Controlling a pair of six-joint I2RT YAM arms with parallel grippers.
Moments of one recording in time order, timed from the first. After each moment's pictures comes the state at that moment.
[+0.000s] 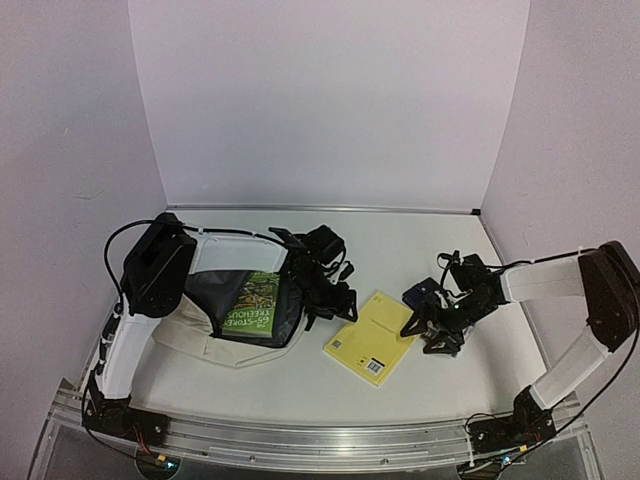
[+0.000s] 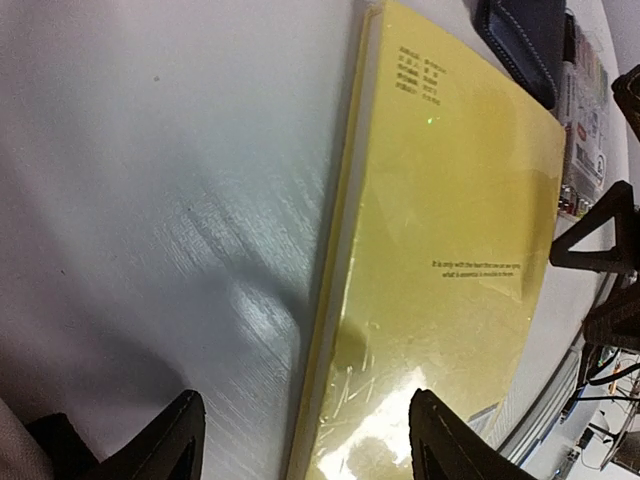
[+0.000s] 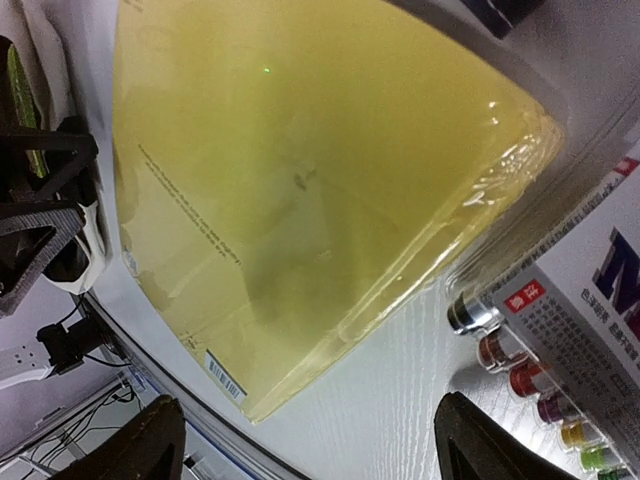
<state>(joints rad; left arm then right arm) -0.92 2.28 1.78 -0.59 0.37 -0.51 0.35 1.55 0.70 -0.42 -0.63 0.60</state>
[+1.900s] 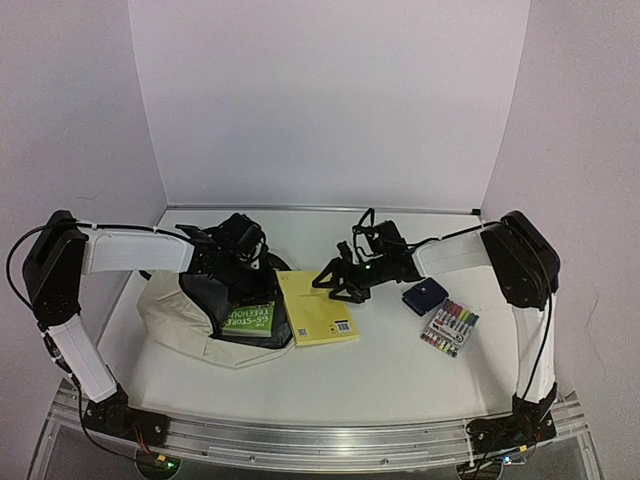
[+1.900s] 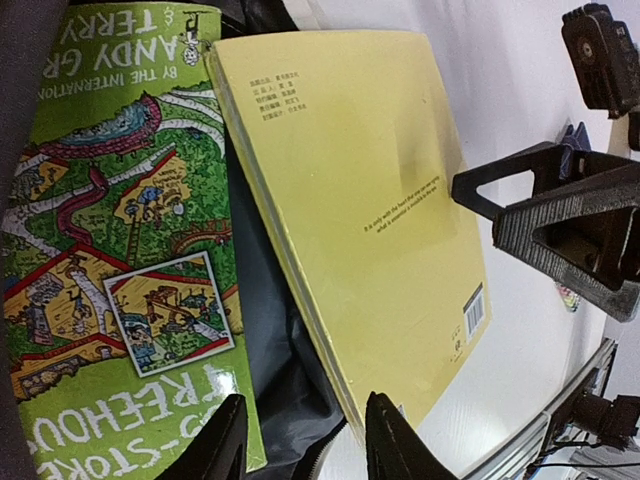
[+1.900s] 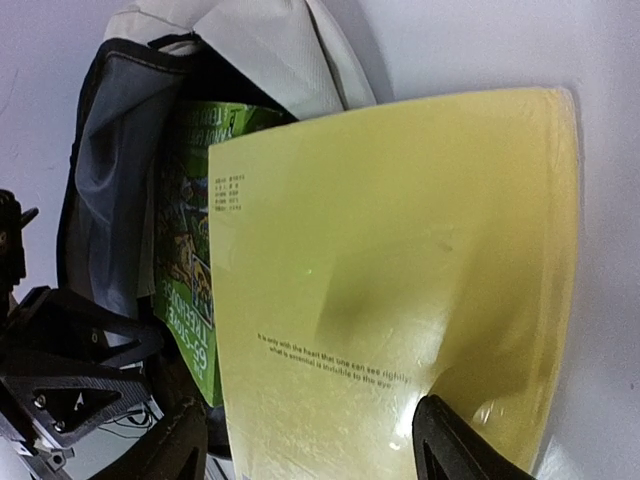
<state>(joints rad) -0.75 1.71 1.14 -0.43 0.17 -0.76 0.64 2.14 1.34 0.05 -0.64 0.76</state>
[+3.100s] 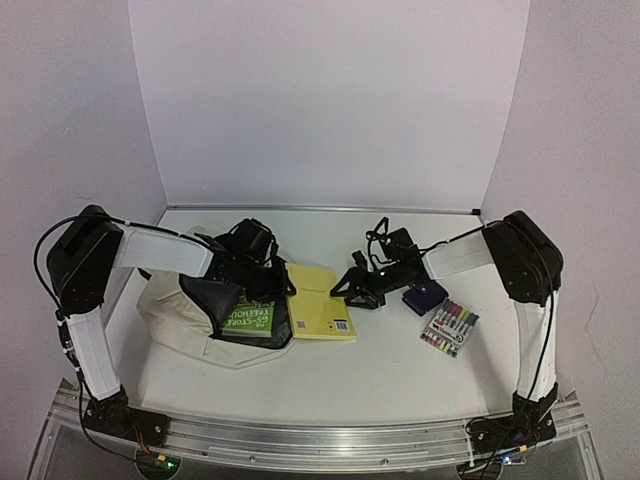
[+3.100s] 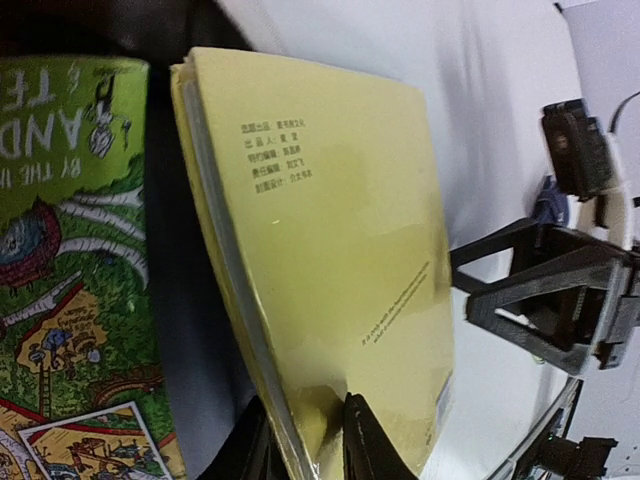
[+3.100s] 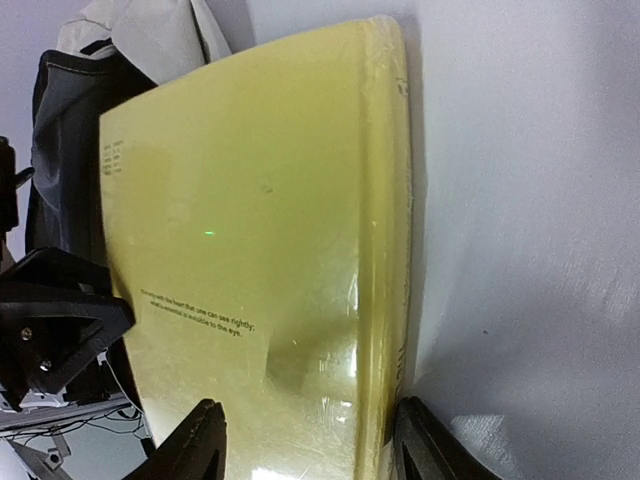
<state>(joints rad) -0.74 1.86 1.15 -0.17 0.21 -0.84 0.57 2.14 1.25 0.02 -0.69 0.70</state>
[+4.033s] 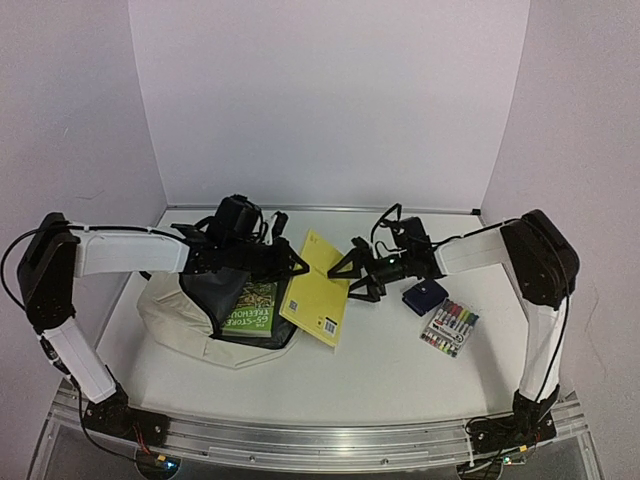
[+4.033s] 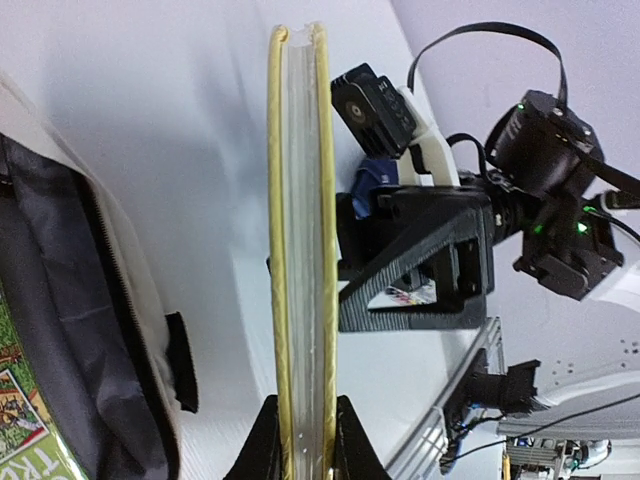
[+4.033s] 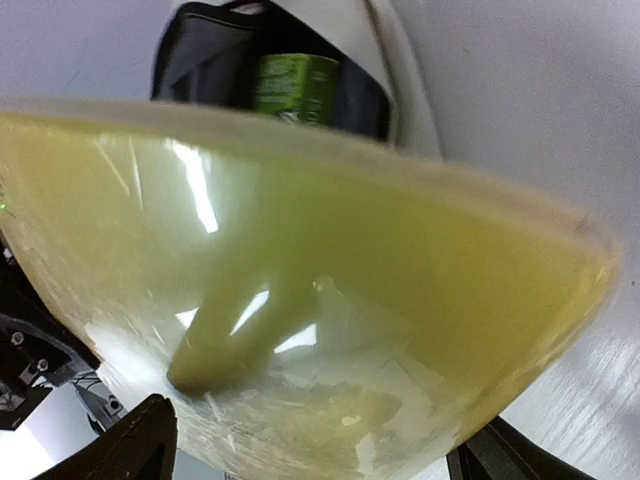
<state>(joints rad) -0.76 1.68 1.13 -0.05 0.37 -0.78 0.53 2.05 1.20 0.13 -0.91 0.78</state>
